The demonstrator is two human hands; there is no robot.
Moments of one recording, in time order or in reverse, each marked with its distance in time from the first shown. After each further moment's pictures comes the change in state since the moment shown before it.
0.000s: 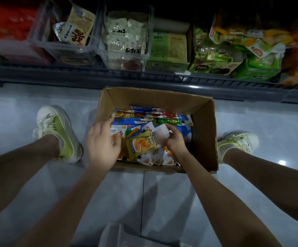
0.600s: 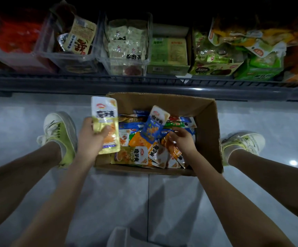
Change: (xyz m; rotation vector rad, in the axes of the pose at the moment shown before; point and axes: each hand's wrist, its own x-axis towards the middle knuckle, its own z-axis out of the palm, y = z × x) left_hand 0.038 -0.012 -0.030 -0.568 -0.183 -0.543; right_hand 0.001 -0.010 -0.015 -0.088 0.145 0.000
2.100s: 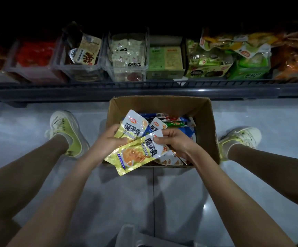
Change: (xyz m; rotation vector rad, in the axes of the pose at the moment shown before) left_hand -0.032 0.028 -0.014 -0.024 -0.500 -0.042; right_hand -0.065 -0.043 0.009 0.045 -0.593 -0.063
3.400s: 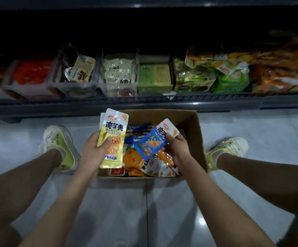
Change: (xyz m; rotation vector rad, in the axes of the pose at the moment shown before) left_hand -0.012 0.013 0.012 -0.123 0.382 0.086; right_hand -0.001 -0.003 -0.018 0.517 0.622 -0.032
